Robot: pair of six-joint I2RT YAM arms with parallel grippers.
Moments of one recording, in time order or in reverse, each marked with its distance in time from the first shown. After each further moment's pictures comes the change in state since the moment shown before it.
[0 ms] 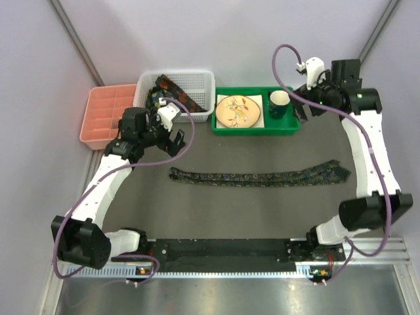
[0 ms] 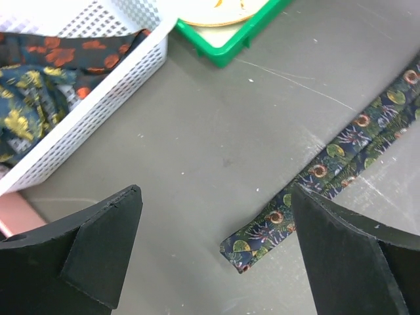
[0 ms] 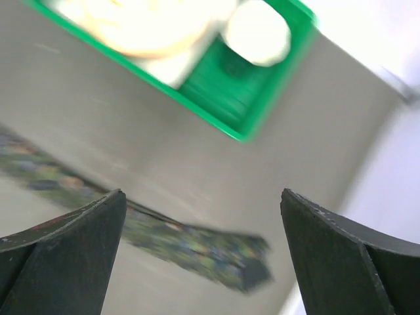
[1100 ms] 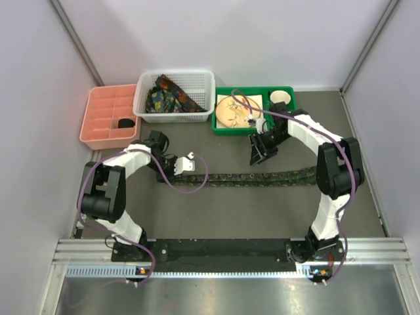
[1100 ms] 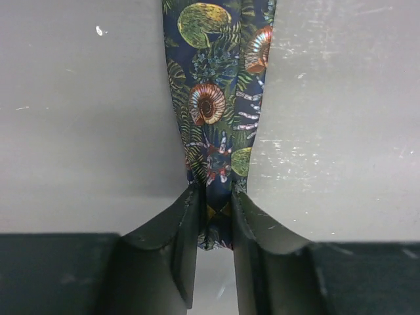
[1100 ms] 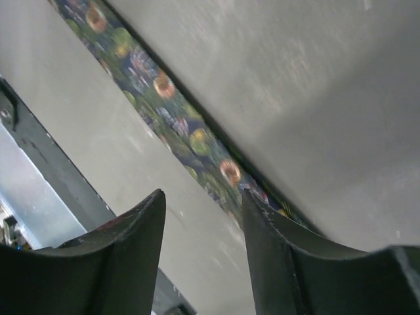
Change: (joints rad) left arm 0.008 0.418 -0.114 -0.351 -0.027 0.910; right arm 0.245 0.353 -0.381 0.127 -0.451 0.277
